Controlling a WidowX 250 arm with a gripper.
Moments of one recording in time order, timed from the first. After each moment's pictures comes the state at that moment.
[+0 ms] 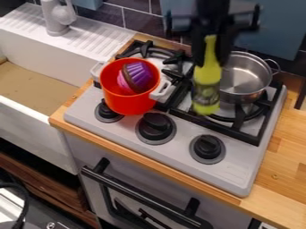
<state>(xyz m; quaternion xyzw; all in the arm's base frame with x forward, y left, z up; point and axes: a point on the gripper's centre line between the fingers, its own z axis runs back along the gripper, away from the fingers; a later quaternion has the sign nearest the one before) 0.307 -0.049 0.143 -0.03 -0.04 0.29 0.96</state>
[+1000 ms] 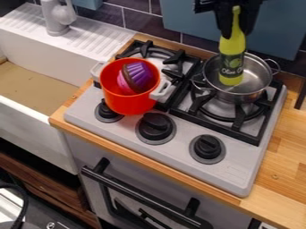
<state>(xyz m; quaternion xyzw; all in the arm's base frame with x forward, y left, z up) 0.359 -0.065 0.148 -0.05 -0.06 0.34 0.94</state>
